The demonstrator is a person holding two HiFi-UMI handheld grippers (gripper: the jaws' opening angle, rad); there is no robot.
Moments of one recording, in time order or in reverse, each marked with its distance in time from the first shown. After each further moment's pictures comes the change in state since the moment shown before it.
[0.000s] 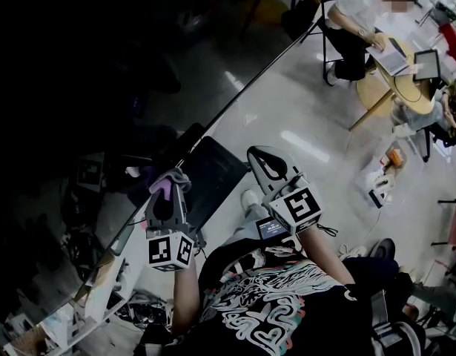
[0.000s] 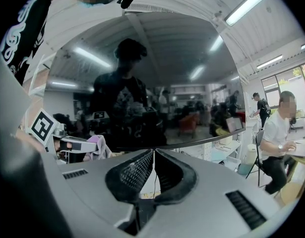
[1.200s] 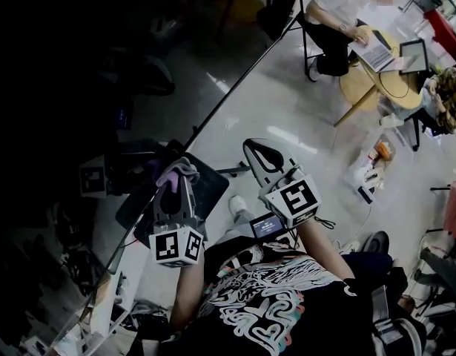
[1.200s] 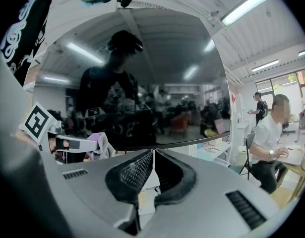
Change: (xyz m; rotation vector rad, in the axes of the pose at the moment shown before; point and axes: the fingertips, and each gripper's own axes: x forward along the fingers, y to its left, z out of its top) left arm 0.123 -0.092 0.026 -0.064 -0.019 -0.102; right arm 0.011 -0.126 0.012 -0.002 0.026 -0.079
